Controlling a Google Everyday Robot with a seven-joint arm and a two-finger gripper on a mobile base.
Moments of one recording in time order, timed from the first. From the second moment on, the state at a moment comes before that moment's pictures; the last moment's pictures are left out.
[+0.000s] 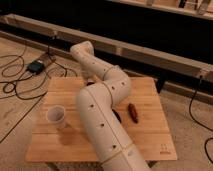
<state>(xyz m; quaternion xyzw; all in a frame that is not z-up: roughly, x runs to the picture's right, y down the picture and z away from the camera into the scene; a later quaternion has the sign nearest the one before) -0.082 -0.014 0.968 -0.28 0.30 0.55 0.73</state>
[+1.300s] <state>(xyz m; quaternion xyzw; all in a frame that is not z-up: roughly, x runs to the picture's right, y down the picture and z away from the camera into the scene) -0.079 -0.004 0.970 -0.30 0.29 0.53 0.74</state>
